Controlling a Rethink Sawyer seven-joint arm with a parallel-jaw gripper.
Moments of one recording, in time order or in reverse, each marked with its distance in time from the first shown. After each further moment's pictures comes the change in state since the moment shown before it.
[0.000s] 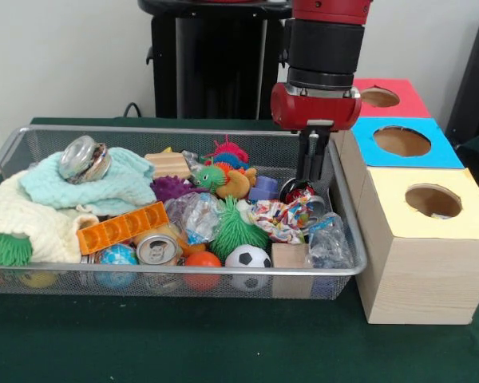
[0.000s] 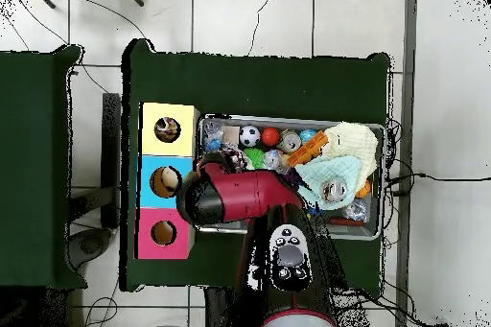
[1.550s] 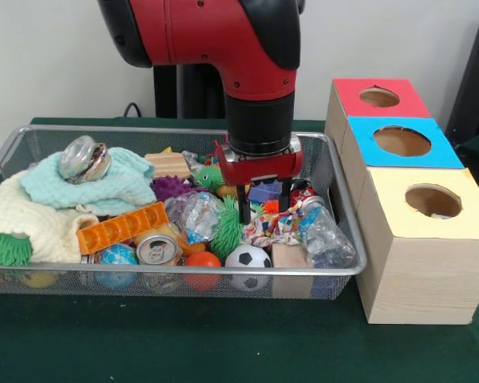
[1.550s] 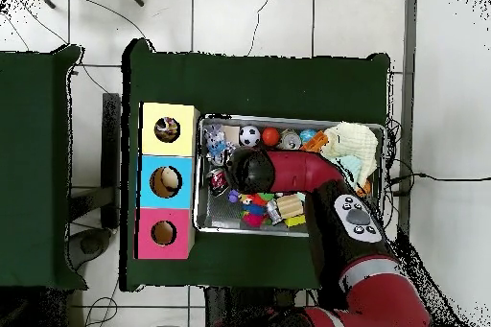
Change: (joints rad) arm -0.293 0.173 0.238 -0.104 -0.064 0.207 -0.081
